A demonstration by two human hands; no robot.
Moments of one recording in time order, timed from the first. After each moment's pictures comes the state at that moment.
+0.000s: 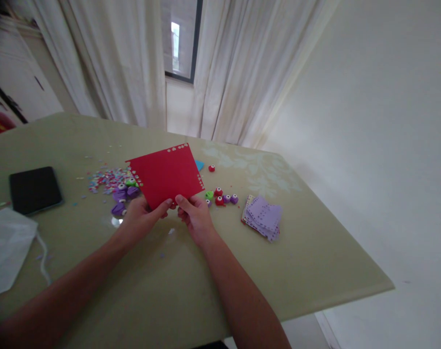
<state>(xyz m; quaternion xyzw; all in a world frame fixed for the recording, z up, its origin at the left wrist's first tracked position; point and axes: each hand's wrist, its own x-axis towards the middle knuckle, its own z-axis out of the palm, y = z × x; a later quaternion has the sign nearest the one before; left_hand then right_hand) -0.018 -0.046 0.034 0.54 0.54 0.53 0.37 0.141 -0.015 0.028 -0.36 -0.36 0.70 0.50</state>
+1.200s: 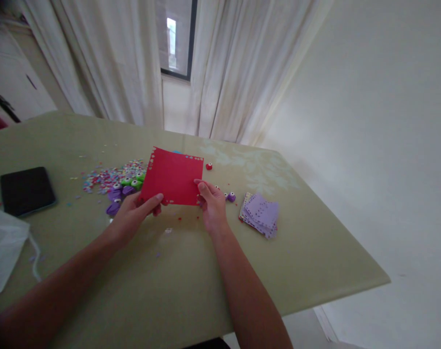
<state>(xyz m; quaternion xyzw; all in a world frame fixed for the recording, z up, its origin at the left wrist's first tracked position) -0.027 -0.040 0.032 0.51 0.51 0.54 0.43 0.175 0.006 0.037 -0.36 -0.37 0.61 0.60</state>
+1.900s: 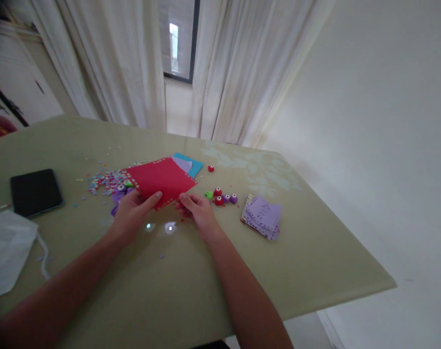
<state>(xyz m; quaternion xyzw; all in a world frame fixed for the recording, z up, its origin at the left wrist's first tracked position) -0.025 -0.036 0.032 0.41 0.53 0.61 0.43 0.160 -0.002 0.023 -0.41 -0.43 0.67 0.44</state>
